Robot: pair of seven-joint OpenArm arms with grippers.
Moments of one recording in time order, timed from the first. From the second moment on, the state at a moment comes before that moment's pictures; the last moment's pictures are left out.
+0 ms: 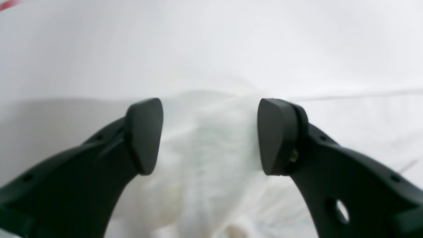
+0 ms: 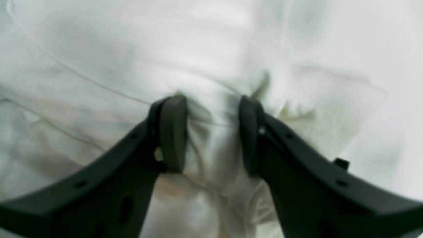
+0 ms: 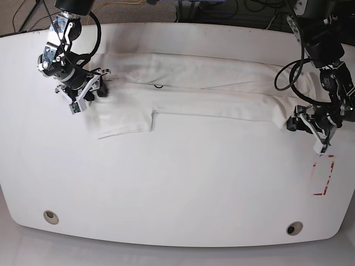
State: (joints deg) left arm -13.4 -19.3 -27.6 69.8 -24.5 -41.8 65.6; right arm -10.4 10.2 25.9 88.2 16.6 40.9 -48.9
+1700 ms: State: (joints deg) left arm 2.3 -19.5 -26.5 94.8 -24.8 -41.8 69.2; right arm -10.3 9.0 26.1 88.3 16.3 40.5 -48.5
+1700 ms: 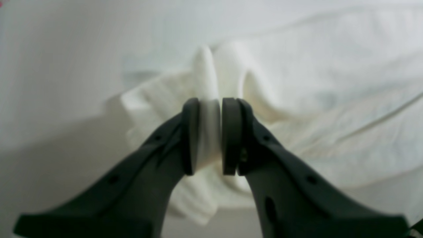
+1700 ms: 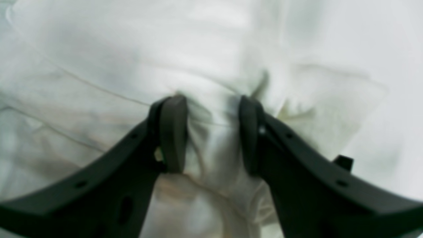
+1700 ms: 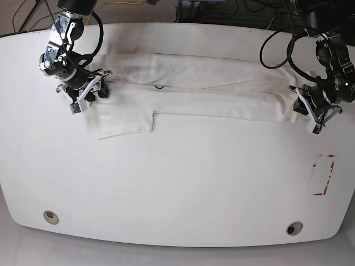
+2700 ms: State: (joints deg) left arm 12.1 -21.5 -31.8 103.2 -30.6 -41.8 70.1; right arm -10.4 8.9 26.1 88.7 16.2 40.5 -48.6
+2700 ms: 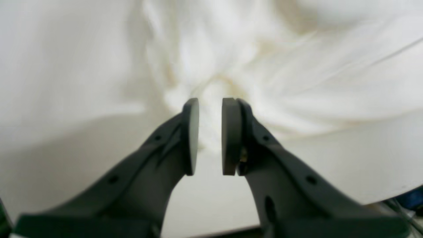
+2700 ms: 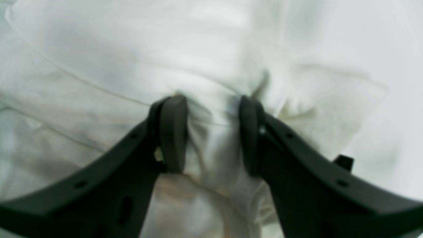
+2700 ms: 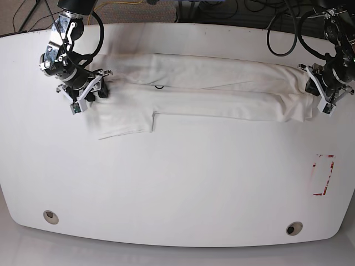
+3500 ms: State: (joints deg) left arm -2.2 -19.3 -33.0 87.3 -26.0 -41.9 73.0; right arm -10.6 8.8 26.1 89.4 15.9 40.5 -48.9
